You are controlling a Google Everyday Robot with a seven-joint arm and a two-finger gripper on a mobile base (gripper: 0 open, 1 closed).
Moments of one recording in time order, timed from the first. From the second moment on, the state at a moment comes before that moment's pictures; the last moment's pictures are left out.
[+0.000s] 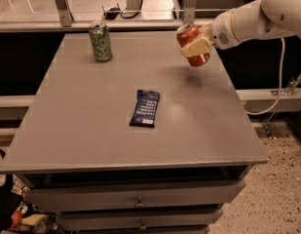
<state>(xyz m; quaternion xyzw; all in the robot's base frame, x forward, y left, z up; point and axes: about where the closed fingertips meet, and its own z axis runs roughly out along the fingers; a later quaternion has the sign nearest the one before) 0.718 -0.153 0.916 -0.45 0.76 0.13 0.45</state>
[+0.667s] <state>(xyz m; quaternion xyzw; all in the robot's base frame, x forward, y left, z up) 0.724 -0.155 0.897 -0.47 0.78 0.09 0.40</state>
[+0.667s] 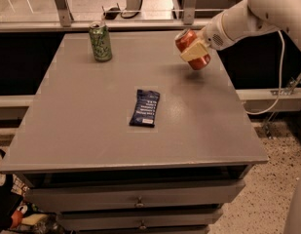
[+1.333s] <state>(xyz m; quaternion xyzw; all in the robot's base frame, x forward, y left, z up) 0.731 -0.157 0.873 -0.48 0.81 0.02 0.34</state>
